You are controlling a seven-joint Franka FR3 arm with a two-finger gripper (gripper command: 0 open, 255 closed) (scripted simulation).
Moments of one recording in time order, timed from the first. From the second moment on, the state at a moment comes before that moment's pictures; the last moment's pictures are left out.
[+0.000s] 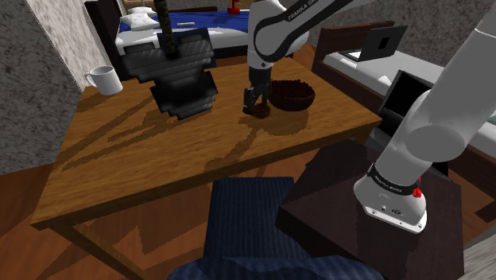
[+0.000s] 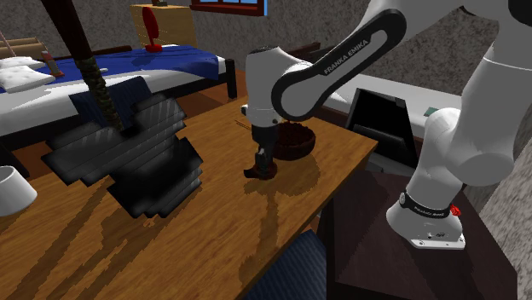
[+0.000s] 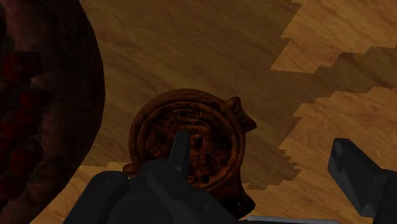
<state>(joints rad) -0.01 -0.04 0.10 -2.33 0.10 2.24 0.02</state>
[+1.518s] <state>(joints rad) -0.03 0.26 0.09 -2.04 0.10 2.20 -0.10</state>
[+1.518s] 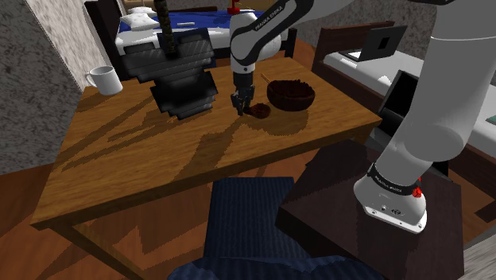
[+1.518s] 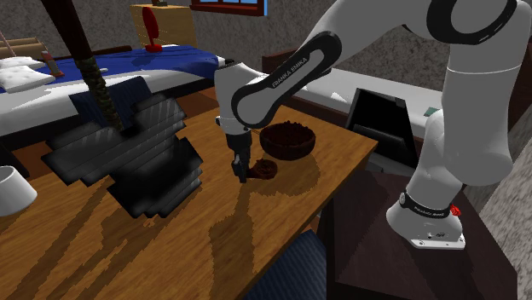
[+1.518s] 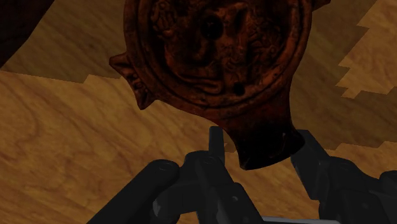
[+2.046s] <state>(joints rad) -0.03 0.26 0.09 -2.04 0.10 2.20 -0.10</state>
